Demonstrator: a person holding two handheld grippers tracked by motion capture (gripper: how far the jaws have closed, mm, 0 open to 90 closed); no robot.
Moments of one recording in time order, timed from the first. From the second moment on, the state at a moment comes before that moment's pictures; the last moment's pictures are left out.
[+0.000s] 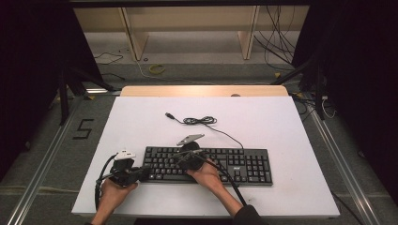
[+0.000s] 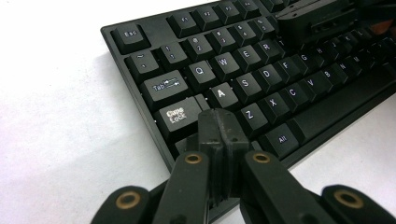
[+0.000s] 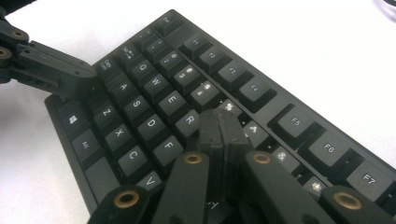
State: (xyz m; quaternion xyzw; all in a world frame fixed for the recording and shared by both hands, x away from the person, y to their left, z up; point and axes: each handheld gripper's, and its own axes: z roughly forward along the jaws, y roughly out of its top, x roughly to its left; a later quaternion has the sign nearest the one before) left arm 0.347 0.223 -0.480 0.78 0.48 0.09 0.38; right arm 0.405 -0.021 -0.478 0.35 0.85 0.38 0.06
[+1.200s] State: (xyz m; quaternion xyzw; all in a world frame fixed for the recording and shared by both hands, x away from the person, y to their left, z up) left arm 0.349 0.217 -0.462 0.75 0.47 0.11 0.45; right arm 0.387 -0.064 -0.454 0.35 0.82 0.46 0.02
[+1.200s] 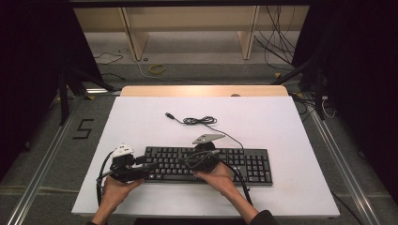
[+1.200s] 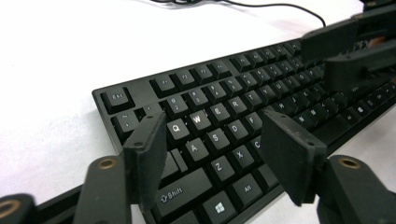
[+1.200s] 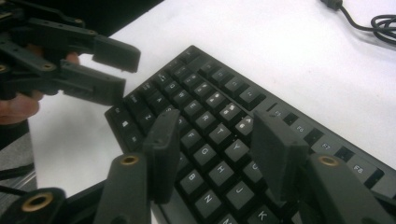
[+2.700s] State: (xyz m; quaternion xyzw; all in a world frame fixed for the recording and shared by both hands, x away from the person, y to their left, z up) left arm 0.389 0.172 -0.467 0.81 0.44 0.09 0.39; right arm 0.351 -0.102 -0.457 0.33 0.81 0.48 0.03
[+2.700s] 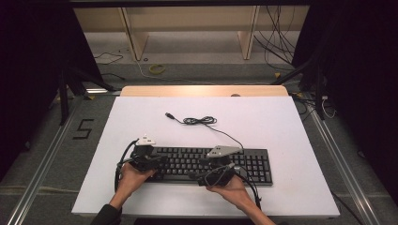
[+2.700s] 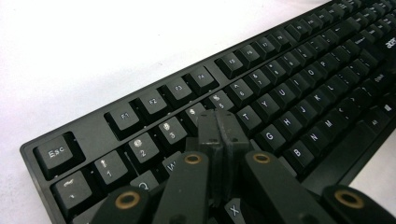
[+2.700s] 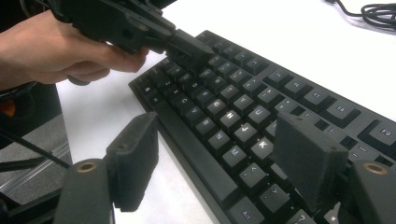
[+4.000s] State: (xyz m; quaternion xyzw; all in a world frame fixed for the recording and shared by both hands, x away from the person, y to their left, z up) left arm 0.379 0.183 -0.461 0.79 0.45 0.08 0.42; right arm 0.353 -0.099 -0.457 0.33 0.81 0.48 0.03
